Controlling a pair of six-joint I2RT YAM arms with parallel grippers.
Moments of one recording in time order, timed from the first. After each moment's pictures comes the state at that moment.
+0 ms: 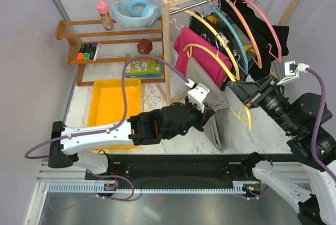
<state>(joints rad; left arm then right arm) -1.39 1.38 1.33 -0.15 -0.44 -0.33 0.49 0.67 1.31 -0.59 -0.09 0.82</state>
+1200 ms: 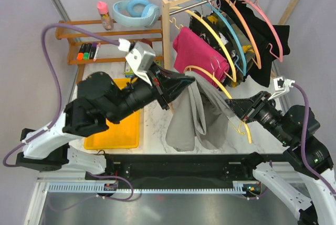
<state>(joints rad) -1.39 1.18 1.72 -0.35 -0.34 -0.20 0.49 0.54 1.14 -0.66 -0.13 0.76</state>
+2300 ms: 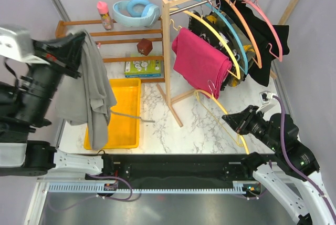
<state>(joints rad) -1.39 1.05 2.08 -0.38 -0.89 0.45 0.49 0.38 0.86 -0.77 -0.10 0.73</state>
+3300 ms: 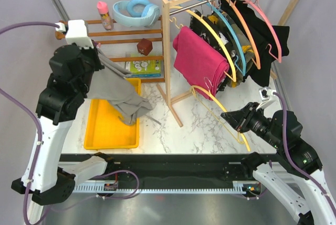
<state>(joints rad) -0.41 1.07 1.66 -0.74 -0.49 -0.06 0.49 0.43 0.93 -0.74 -0.17 0.68</state>
